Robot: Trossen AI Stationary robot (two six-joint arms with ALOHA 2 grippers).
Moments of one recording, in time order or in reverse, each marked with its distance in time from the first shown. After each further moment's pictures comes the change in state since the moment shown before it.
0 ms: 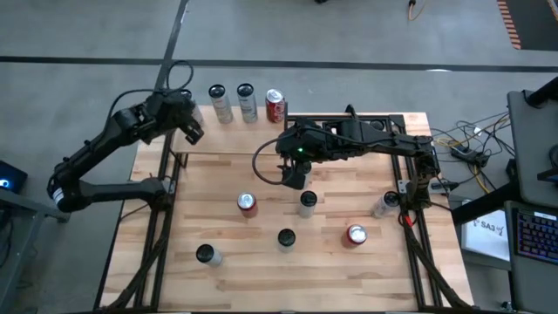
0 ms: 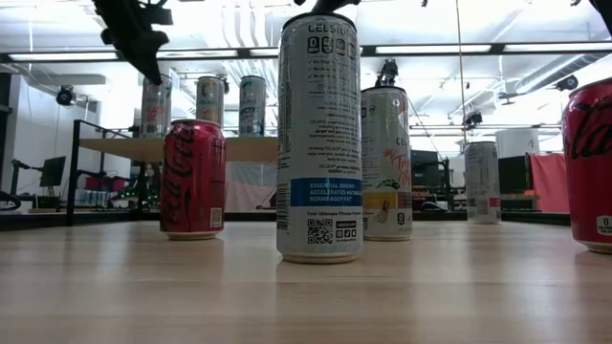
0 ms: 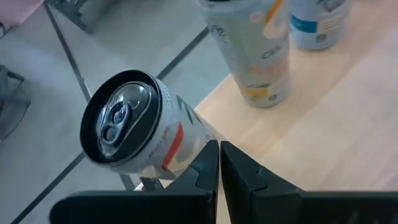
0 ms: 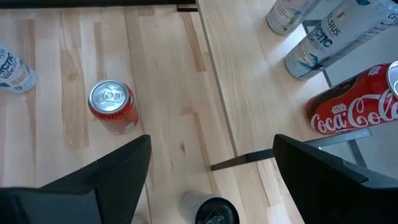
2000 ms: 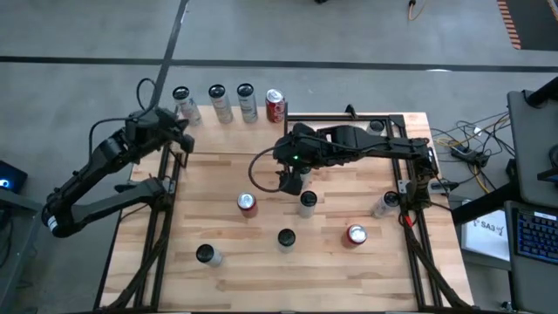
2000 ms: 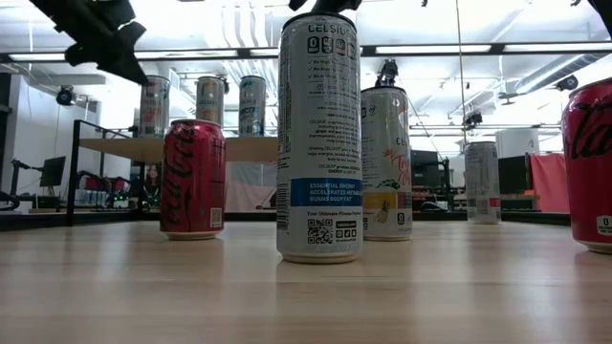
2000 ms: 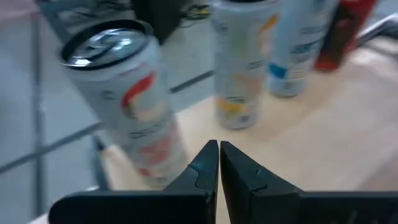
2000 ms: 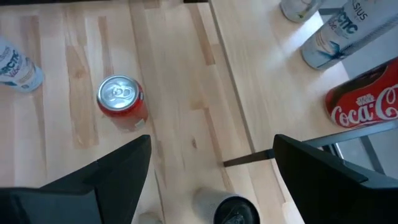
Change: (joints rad) left arm 0.037 -0.379 -0.348 0.276 0.133 -0.183; right arm 0.020 0.021 -0.024 0.011 0.000 0.059
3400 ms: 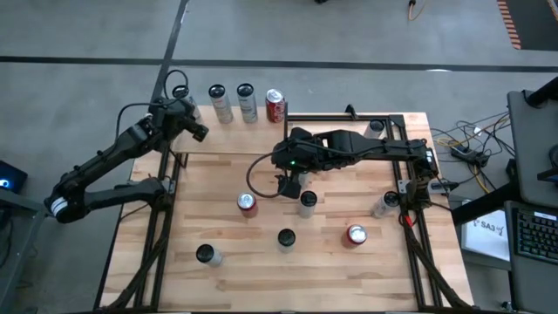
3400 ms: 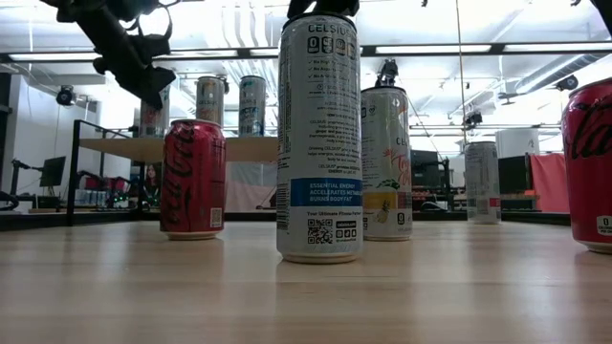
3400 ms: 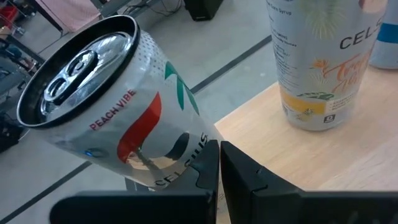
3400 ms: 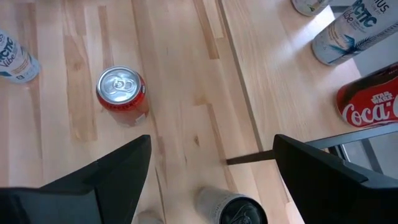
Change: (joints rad) left arm 0.038 0.261 -0.002 0.158 -0.215 0.183; right arm 0.015 0.000 -0.055 0.035 0.005 -0.007
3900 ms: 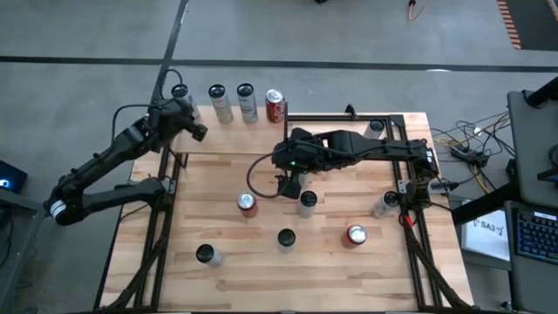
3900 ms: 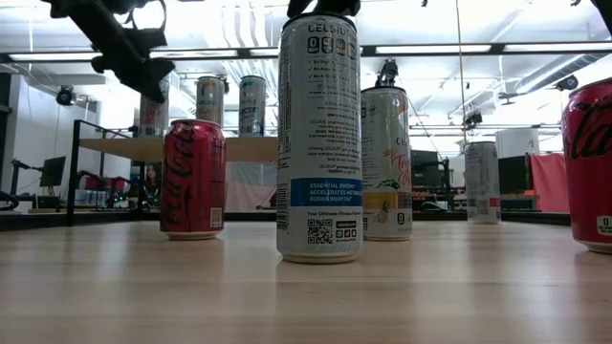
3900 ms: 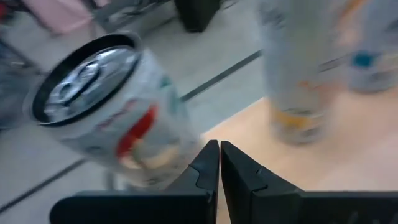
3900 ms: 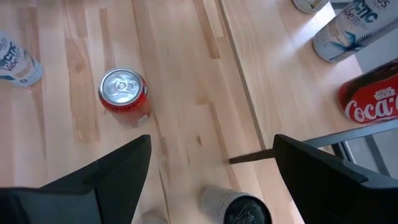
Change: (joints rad) left arm -0.003 -0.048 0.000 0.011 0.078 -0.053; right arm 0.005 -0.001 0.000 -0.002 0.000 0.027
